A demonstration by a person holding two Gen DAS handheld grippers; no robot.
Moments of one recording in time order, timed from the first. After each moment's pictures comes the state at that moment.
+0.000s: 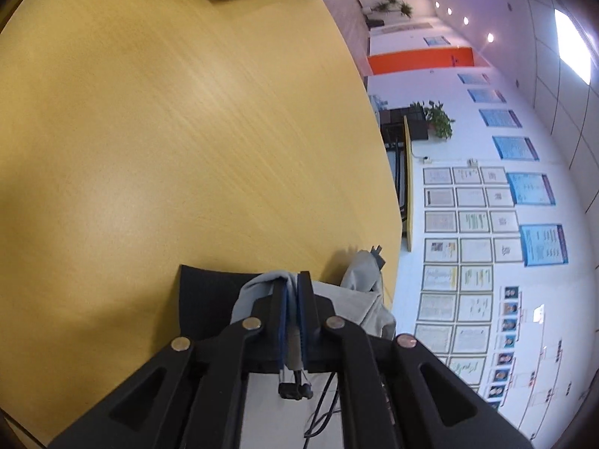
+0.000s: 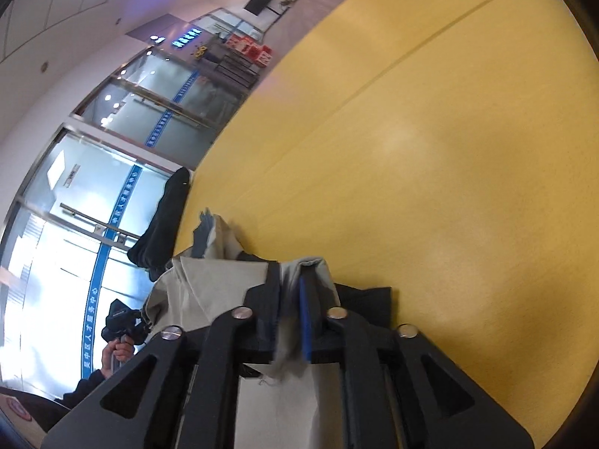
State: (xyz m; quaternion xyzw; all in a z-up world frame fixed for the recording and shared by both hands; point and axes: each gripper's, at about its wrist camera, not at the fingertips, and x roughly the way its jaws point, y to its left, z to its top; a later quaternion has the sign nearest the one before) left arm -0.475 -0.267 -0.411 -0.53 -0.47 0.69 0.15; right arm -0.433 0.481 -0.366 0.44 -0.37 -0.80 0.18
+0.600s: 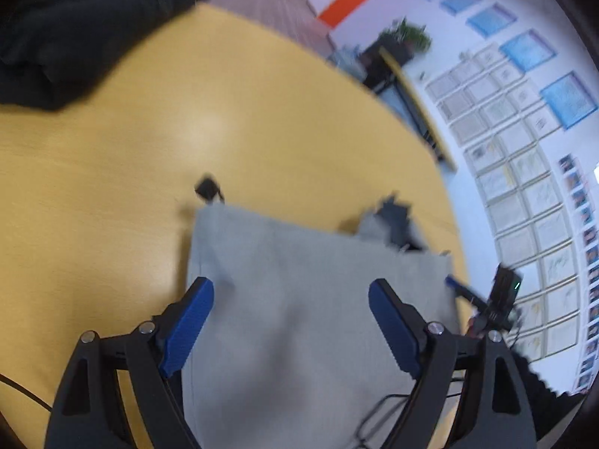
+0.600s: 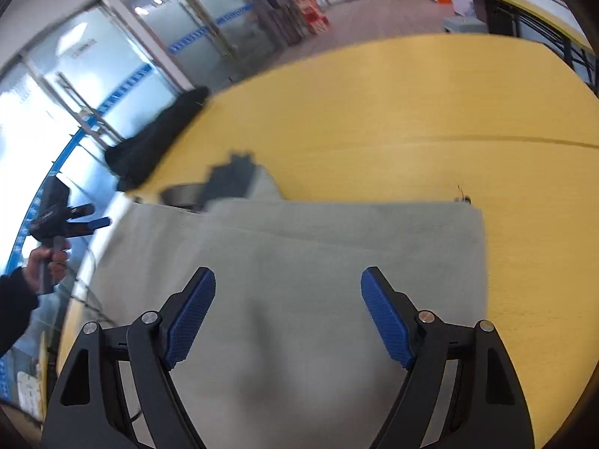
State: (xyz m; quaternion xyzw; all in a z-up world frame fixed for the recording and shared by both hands) left arm -0.498 -0.193 -0.371 -0.56 -0.21 0.78 0.19; right arm -0.473 0.376 -0.340 0.48 -0.12 -0.84 0.22
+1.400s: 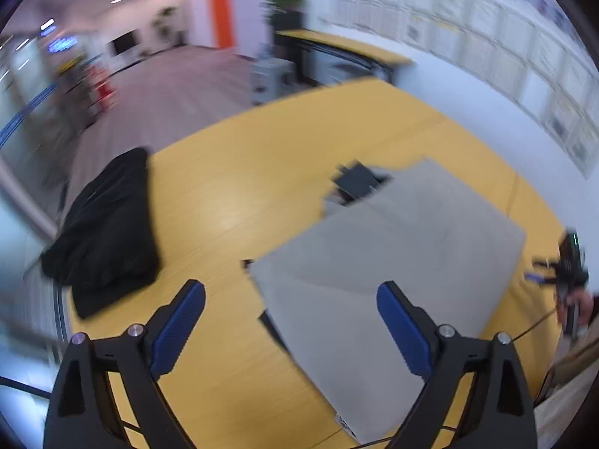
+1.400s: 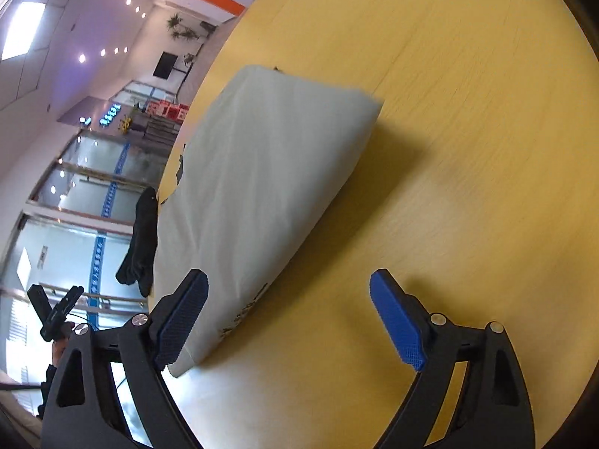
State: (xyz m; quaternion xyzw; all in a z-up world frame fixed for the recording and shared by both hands) left arm -0.403 -0.138 -0.188 -0.45 0.20 0.82 0.29; right arm -0.118 0.400 -0.360 0.42 -0.48 -0.77 0.00
